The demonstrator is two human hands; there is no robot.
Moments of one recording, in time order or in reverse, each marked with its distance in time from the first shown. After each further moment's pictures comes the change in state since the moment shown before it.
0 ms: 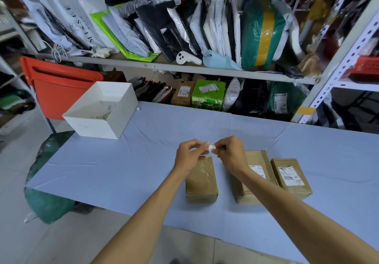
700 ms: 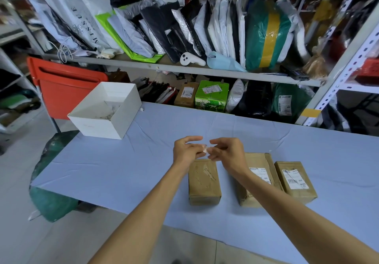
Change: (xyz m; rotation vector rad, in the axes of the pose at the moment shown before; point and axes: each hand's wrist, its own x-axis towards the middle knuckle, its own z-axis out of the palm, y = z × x) left_hand 0.009 0.010 -0.009 -0.091 0.140 -0.092; right_hand -0.004 -0.012 0.006 0.373 -0.064 0.074
